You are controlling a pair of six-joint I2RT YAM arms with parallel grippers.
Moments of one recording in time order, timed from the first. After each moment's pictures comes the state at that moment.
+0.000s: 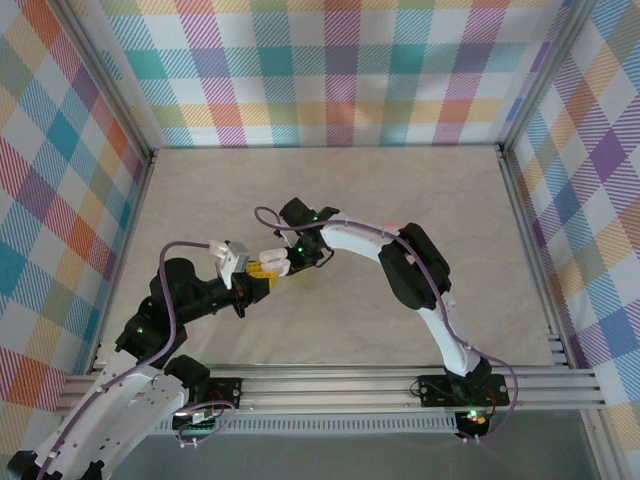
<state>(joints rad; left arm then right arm) -0.51 0.54 0.62 -0.34 0.48 -0.15 0.83 2.27 1.76 -0.71 -0.29 0.23</state>
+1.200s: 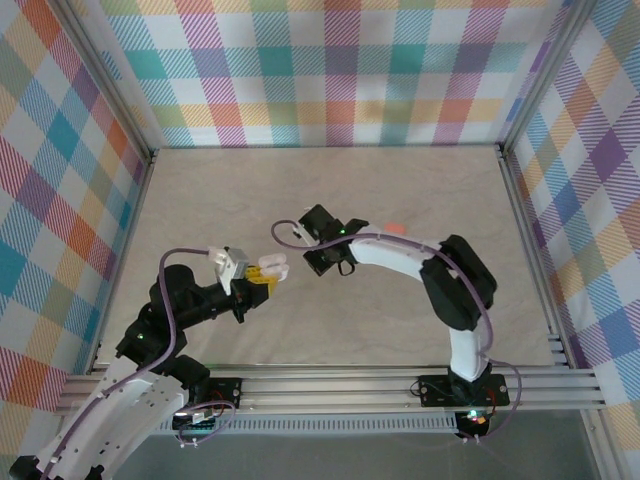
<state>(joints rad) -0.51 0.49 0.56 -0.32 0.49 -0.13 0.85 1.88 1.35 -0.52 0.12 0.01</state>
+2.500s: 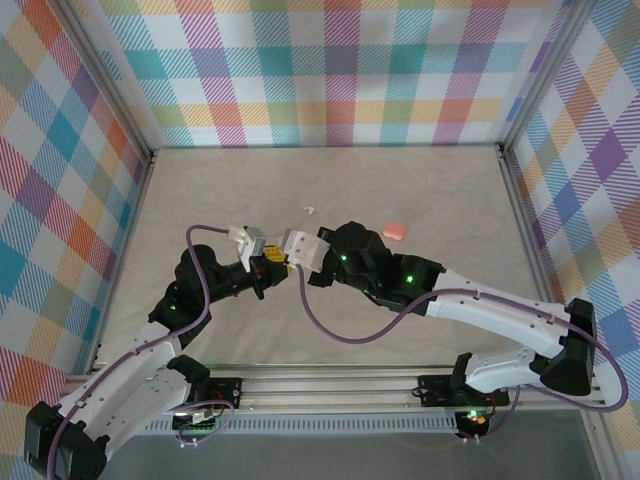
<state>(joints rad) -0.51 0.77 0.52 0.12 0.54 -0.23 1.14 1.29 1.19 -0.29 0.21 -0.50</state>
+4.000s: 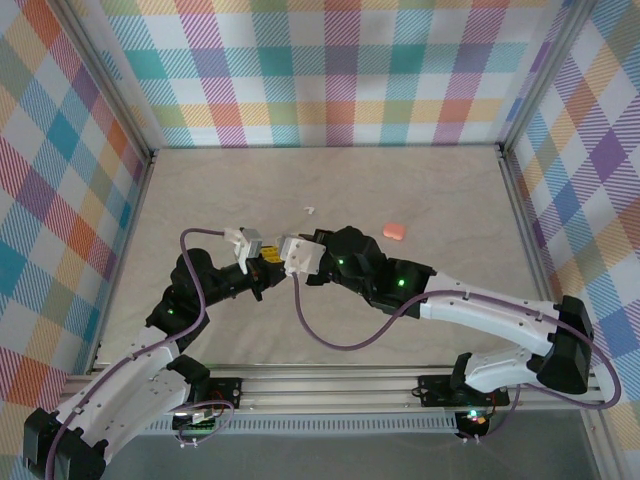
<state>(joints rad) -0.51 0.73 0.51 0.13 0.54 -0.24 1.14 1.30 1.12 -0.15 0.26 -0.64</state>
